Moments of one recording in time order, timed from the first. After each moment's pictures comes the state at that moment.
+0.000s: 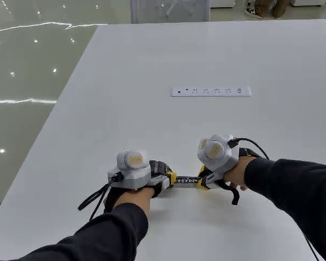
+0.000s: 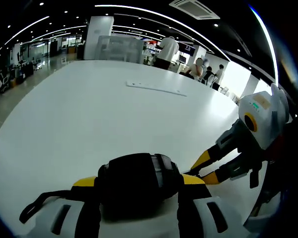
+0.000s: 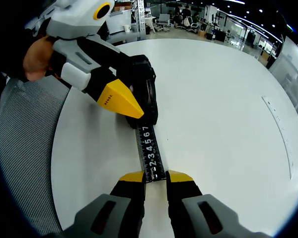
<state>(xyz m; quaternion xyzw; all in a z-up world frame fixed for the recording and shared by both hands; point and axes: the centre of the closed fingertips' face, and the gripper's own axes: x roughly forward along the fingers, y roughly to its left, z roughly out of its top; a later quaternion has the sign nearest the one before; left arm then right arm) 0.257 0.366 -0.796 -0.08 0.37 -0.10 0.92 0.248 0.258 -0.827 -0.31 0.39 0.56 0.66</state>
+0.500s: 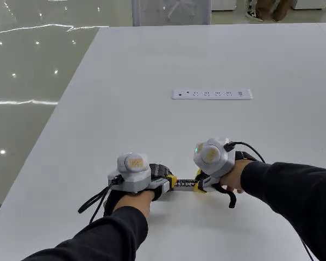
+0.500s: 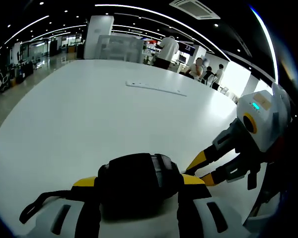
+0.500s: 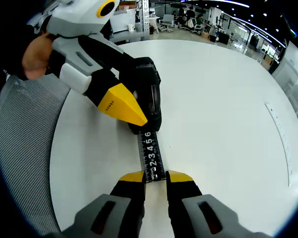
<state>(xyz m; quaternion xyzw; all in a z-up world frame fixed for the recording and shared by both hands) 0.257 0.365 -0.796 -0.08 0.38 -0.10 0.92 0.246 0.270 -0.828 -0.33 0.38 0.57 0.65</state>
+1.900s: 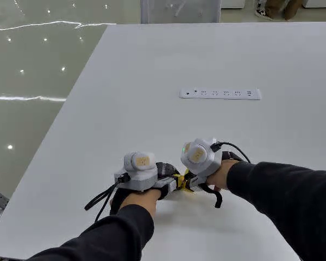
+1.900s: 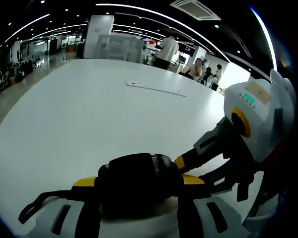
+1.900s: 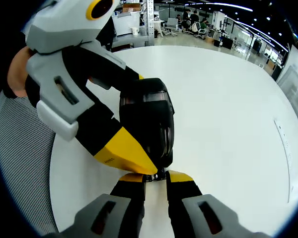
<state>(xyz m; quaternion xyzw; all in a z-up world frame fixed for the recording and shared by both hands) 0.257 0.365 -0.796 -0.09 0.38 -0.11 0.92 0.244 0.321 -0.829 -0.32 0.36 0.59 0.65</state>
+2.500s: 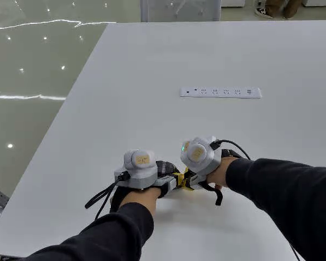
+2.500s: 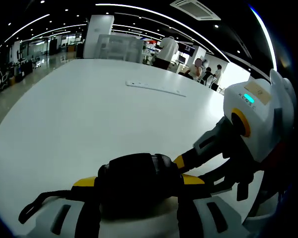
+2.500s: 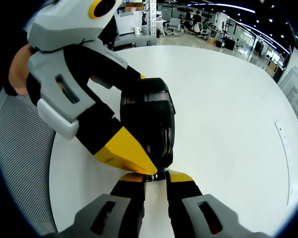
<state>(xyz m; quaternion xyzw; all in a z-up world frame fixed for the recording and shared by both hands) 0.257 0.365 -0.796 -0.09 0.38 -0.11 0.92 0.244 0.320 -0.829 -0.32 0.36 0.59 0.65</state>
